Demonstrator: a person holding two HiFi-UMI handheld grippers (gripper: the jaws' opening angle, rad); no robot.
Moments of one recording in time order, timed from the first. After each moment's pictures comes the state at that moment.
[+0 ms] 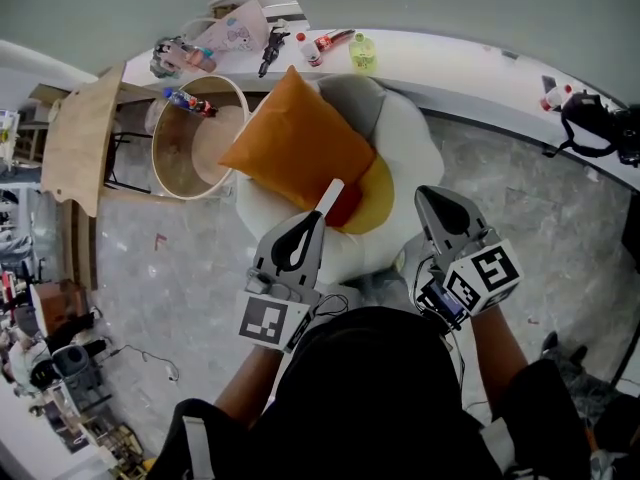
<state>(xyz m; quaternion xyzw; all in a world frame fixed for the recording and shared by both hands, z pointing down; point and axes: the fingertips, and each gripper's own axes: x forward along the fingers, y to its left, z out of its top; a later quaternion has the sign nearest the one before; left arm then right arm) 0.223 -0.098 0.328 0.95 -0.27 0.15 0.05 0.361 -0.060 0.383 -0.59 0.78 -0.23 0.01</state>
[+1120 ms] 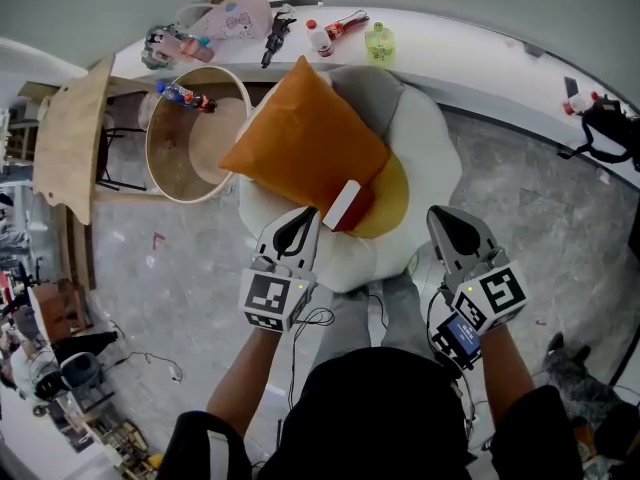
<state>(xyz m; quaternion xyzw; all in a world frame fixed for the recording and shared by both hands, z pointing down) 0.168 -0.189 0.461 0.93 -0.25 0.27 0.08 0.326 -0.103 0.454 -0.59 0.77 -0.26 -0.03</state>
